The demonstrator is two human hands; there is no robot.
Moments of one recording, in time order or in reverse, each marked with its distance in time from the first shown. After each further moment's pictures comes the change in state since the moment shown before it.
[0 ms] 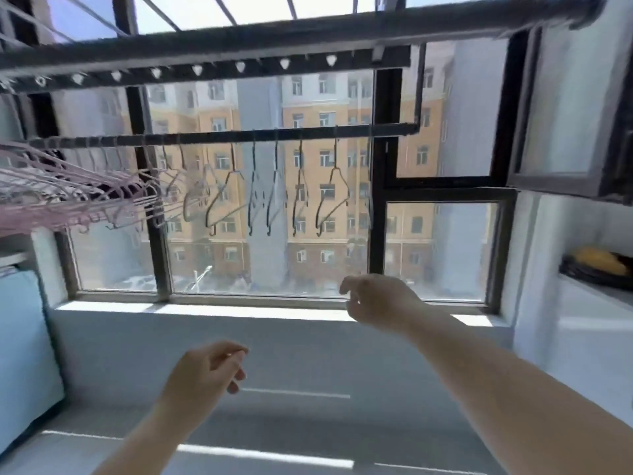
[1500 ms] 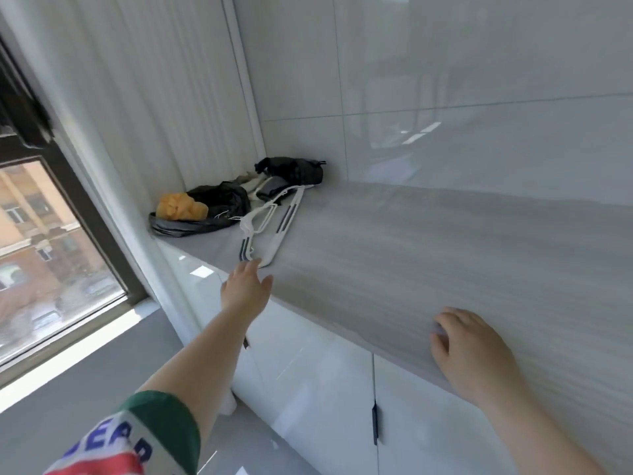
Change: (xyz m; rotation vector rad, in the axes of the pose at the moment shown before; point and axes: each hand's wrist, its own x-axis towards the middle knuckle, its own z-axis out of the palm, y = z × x) left_hand 0.005 0.265 0.860 0.450 -0.802 0.550; right_hand -0.449 0.613 0.089 -0.445 0.488 1.139
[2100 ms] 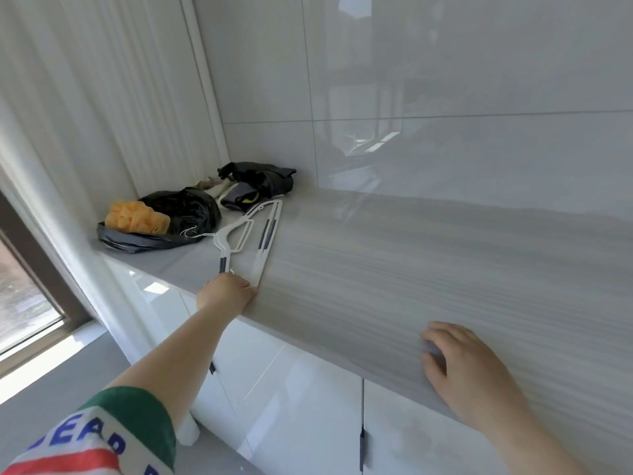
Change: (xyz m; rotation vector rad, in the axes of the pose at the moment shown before) left_hand 0.052 0.004 0.010 0.043 -0.160 -0.021; right_hand -0.002 0.002 0.007 -0.085 0.116 0.000
